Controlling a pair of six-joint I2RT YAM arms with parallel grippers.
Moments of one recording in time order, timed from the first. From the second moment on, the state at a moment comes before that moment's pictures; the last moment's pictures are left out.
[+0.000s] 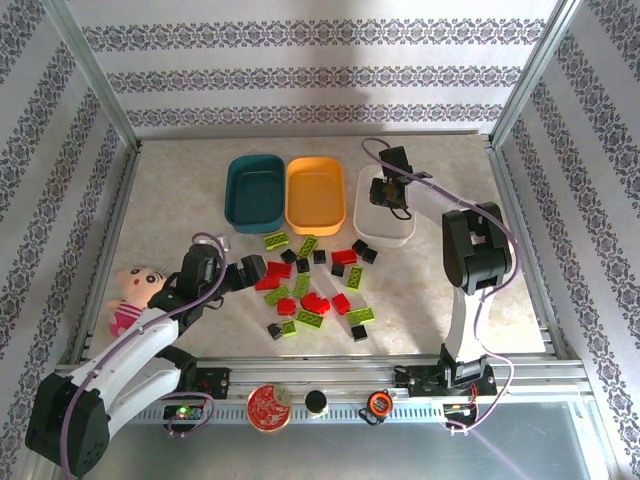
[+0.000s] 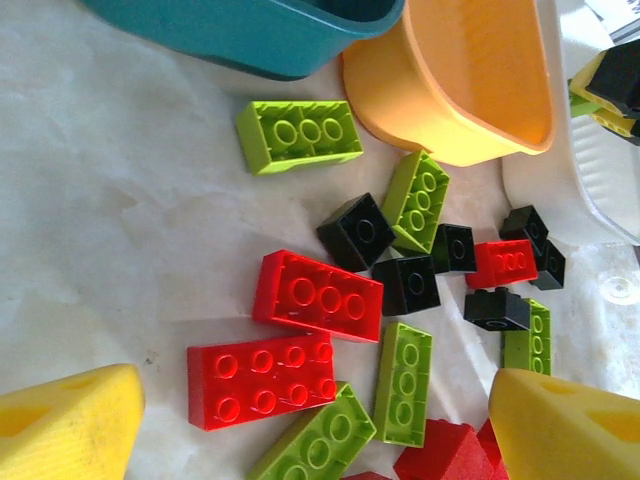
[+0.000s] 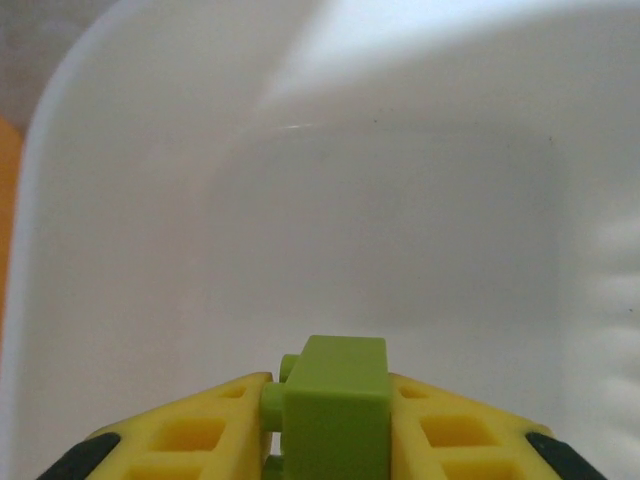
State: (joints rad) left arm -0.35 0.88 0.39 -0.18 0.17 -0.69; right arm 0.24 2.02 1.43 -0.41 0.04 0.44
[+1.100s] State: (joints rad) left arm -0.67 1.35 0.58 -0.23 -0.22 -0.53; right arm 0.30 1.64 1.00 -0.27 0.01 0.46
